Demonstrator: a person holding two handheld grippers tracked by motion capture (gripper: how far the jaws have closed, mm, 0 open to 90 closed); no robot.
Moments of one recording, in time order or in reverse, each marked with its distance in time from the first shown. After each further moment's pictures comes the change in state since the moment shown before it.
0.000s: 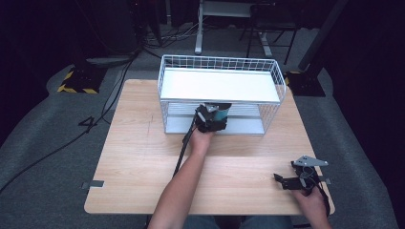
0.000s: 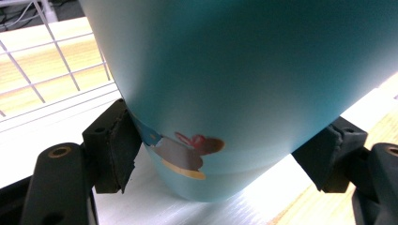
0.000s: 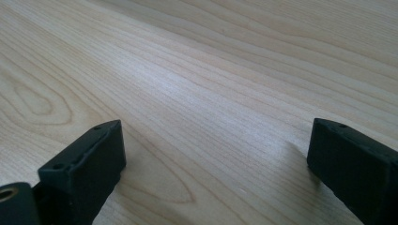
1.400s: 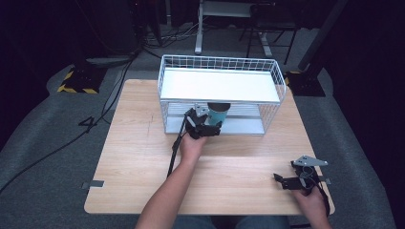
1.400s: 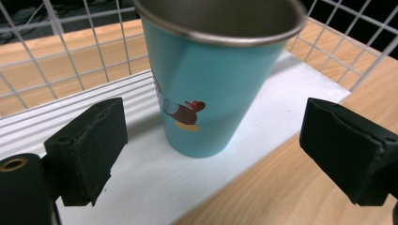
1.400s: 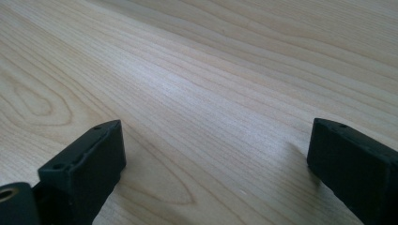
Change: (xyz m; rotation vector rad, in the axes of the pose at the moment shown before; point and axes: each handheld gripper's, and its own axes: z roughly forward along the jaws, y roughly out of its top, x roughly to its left) left arm 0.000 -0.004 -0.066 -0.038 -0.022 -0.002; right arm 0.000 0.000 0.000 0.000 0.001 -0.001
